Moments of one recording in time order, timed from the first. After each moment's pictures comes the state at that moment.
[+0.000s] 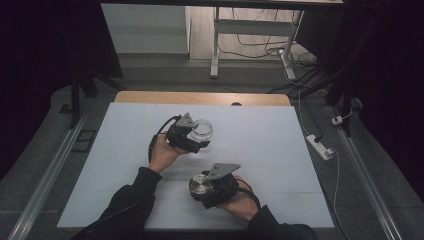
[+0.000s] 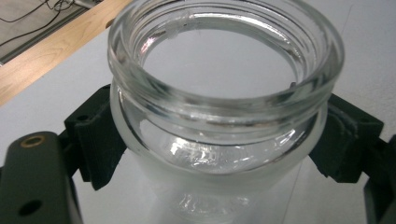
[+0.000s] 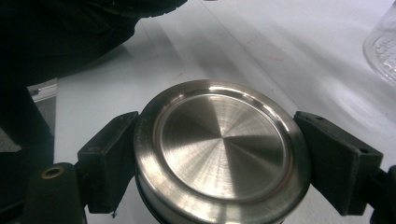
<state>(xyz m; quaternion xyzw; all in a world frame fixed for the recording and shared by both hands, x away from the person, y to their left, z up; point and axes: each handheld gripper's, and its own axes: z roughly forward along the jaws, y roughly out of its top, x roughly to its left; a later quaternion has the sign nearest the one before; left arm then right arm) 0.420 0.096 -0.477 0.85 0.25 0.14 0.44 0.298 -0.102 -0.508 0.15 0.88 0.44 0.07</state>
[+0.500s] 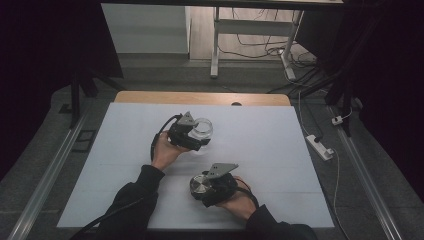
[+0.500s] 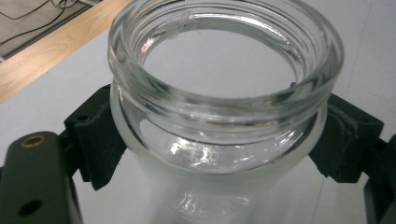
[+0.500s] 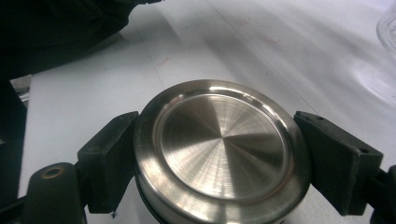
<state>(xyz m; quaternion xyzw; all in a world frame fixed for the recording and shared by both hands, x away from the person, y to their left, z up) 0.433 0.096 -0.488 0.85 0.26 0.15 0.44 0.307 -0.100 -0.525 0.16 0.89 0.43 0.06</state>
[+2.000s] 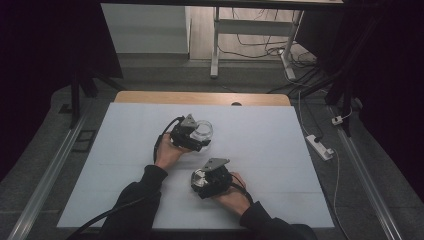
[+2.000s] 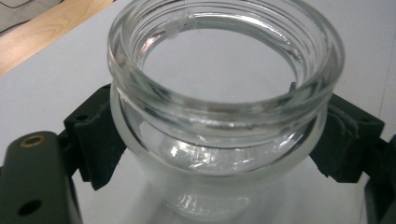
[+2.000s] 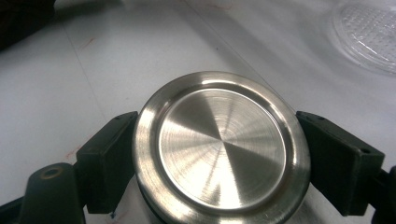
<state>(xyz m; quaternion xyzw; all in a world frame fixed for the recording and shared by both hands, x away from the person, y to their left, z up) 0.447 0.093 -0.512 0.85 0.27 0.14 0.42 0.328 -0.086 -0.541 0.22 0.89 0.37 0.11</state>
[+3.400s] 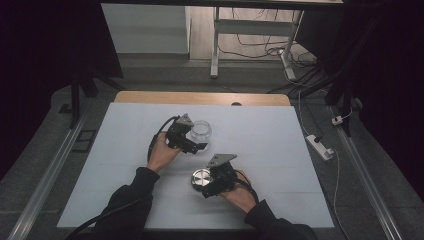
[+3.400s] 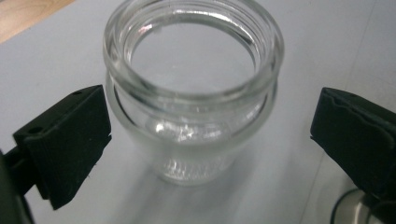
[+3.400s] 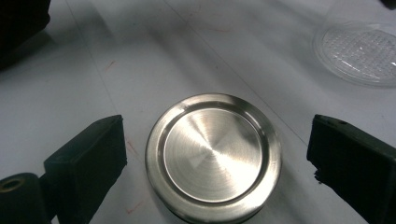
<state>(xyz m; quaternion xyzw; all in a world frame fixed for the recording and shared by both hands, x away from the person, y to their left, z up) 0.434 0.105 -0.497 0.86 0.29 0.10 0.41 0.330 -0.098 -0.521 0.23 0.88 0.40 0.08</state>
